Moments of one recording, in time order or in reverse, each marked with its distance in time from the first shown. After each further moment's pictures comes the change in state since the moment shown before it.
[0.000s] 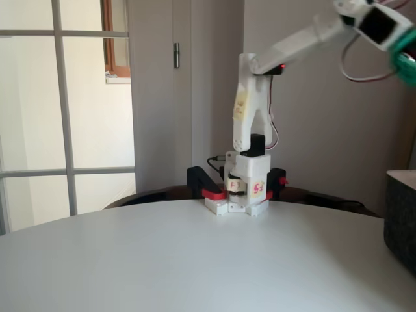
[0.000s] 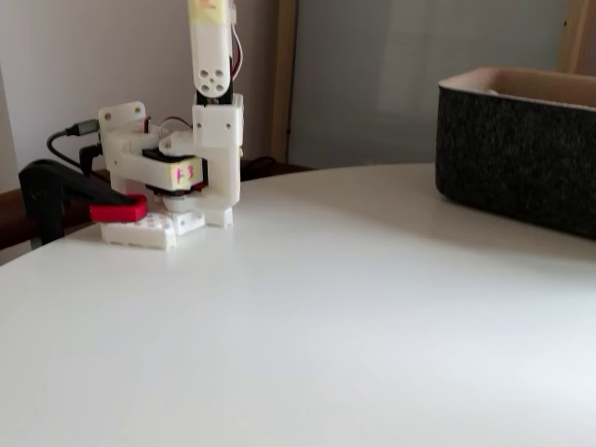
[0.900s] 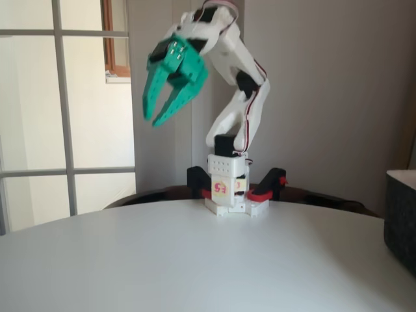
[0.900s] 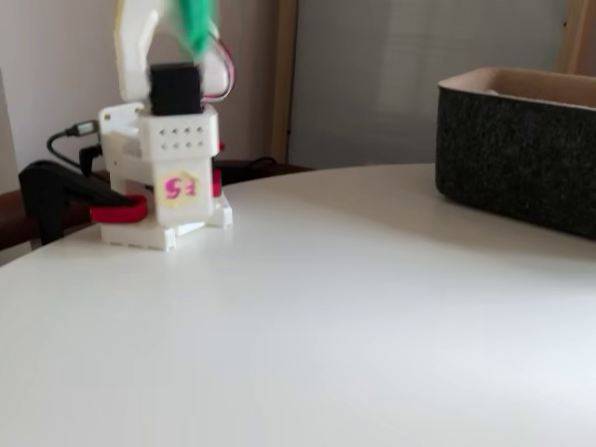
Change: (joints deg) arm 79.5 42.8 44.2 8.0 45.5
